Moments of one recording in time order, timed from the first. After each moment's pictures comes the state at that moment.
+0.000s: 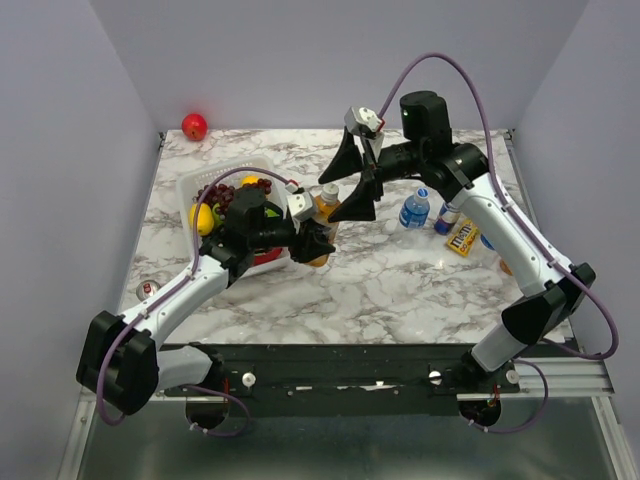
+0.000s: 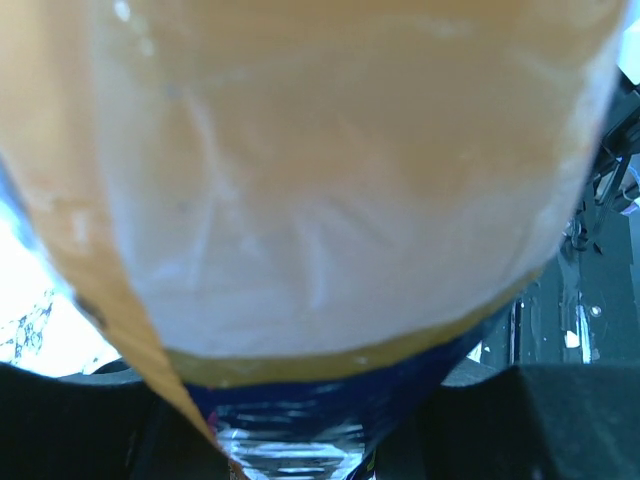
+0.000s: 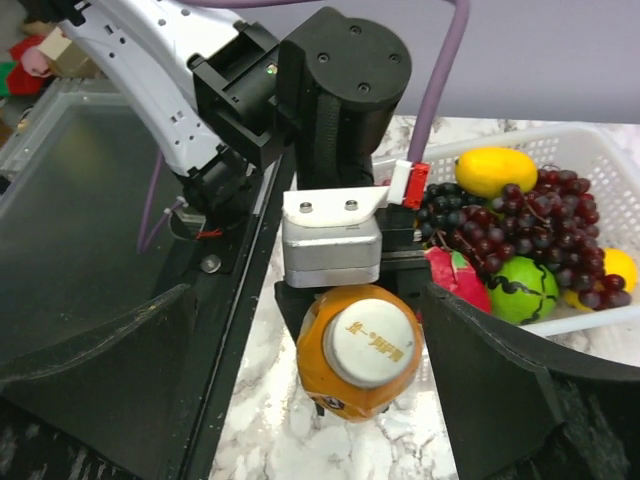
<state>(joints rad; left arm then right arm) -0.51 1.21 0.80 0.13 0.82 0.08 0.57 1.61 1.82 -0.62 -1.17 -0.32</state>
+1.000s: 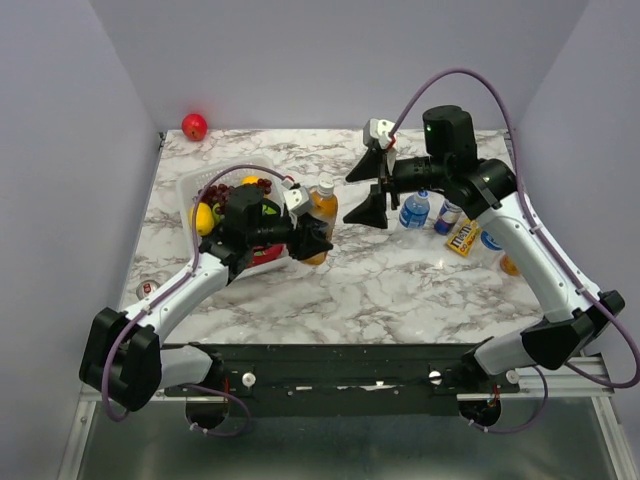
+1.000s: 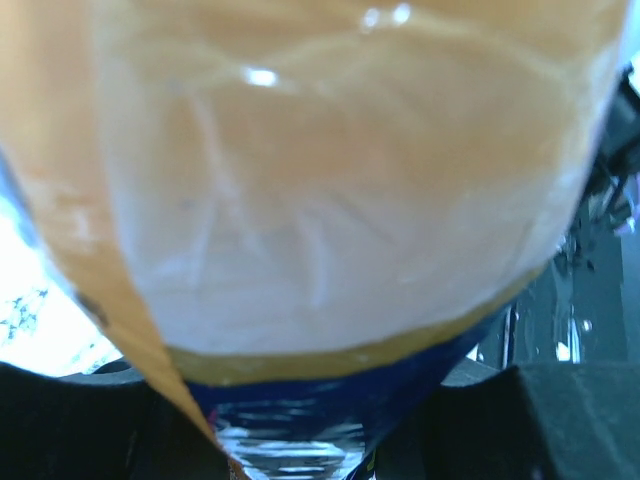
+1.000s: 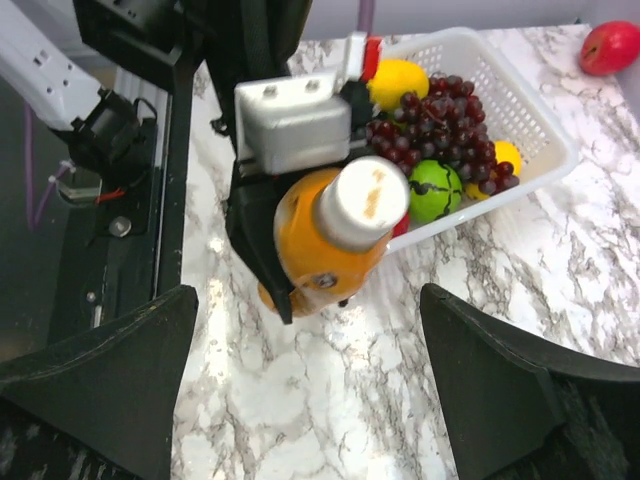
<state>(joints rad) -0.47 1.23 0.80 0.16 0.83 0.01 0.55 1.45 1.68 -0.71 -0.87 -0.42</state>
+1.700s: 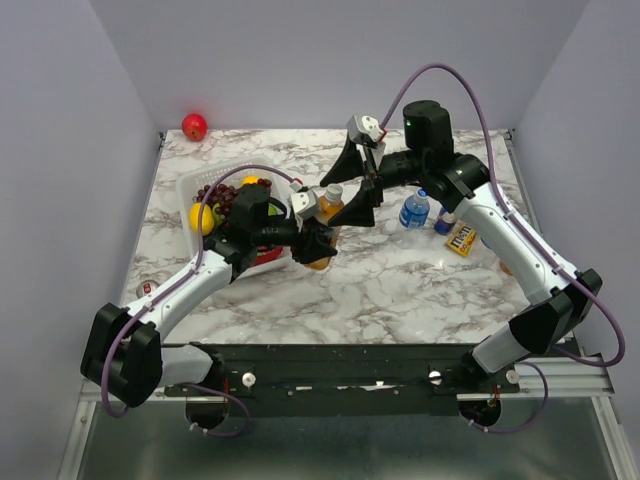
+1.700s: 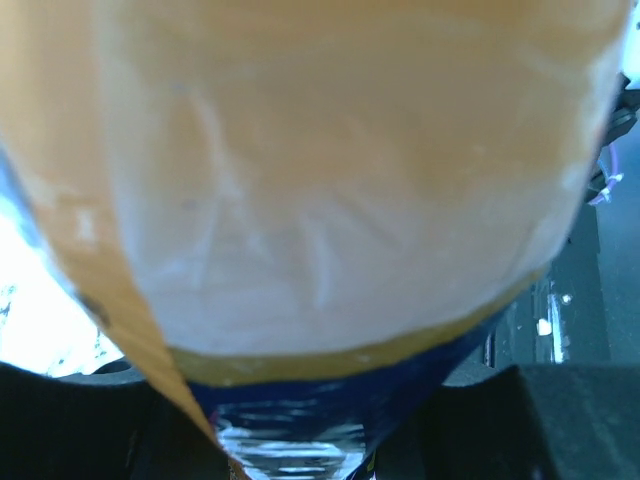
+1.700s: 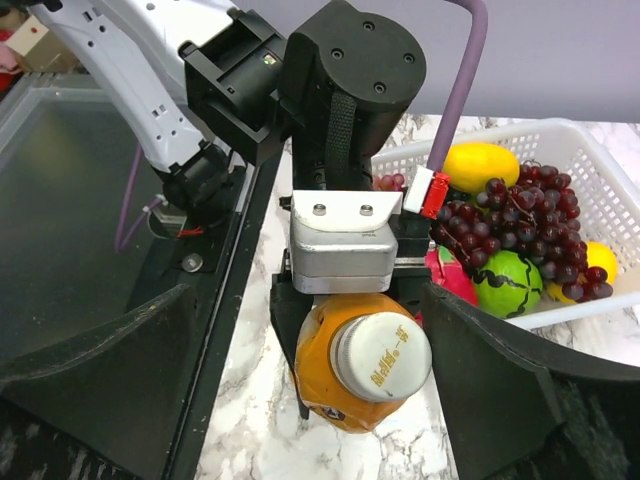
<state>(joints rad) -0.51 1.25 0.83 0.08 0.87 0.06 0.58 1.55 1.69 -0.51 -1.13 -0.31</state>
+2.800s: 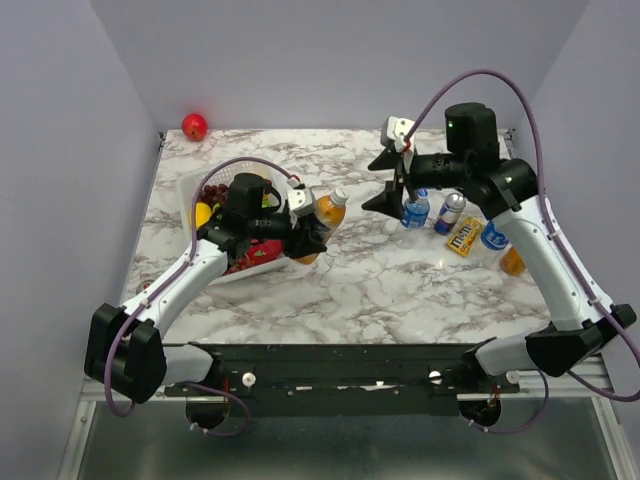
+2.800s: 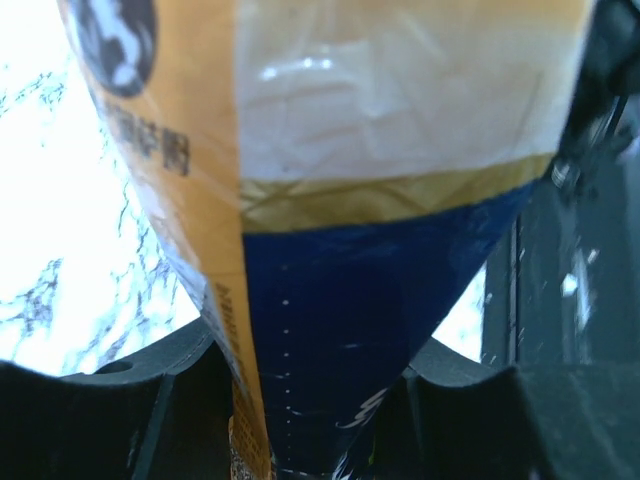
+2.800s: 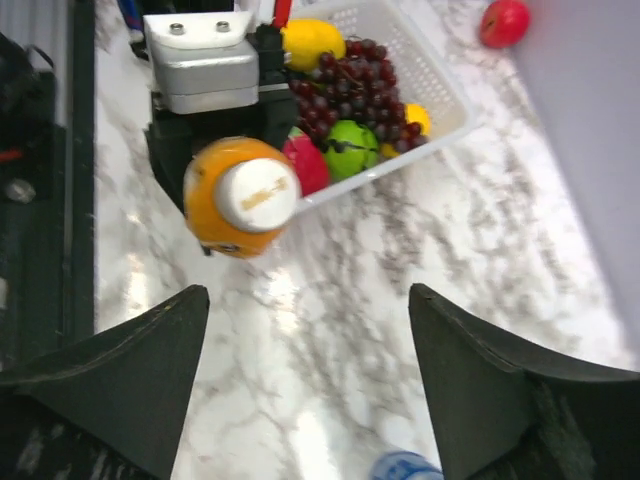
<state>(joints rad) -0.44 1.27 0.92 -0.12 0.92 0.24 0.50 1.40 1.67 -0.76 -0.78 -0.53</state>
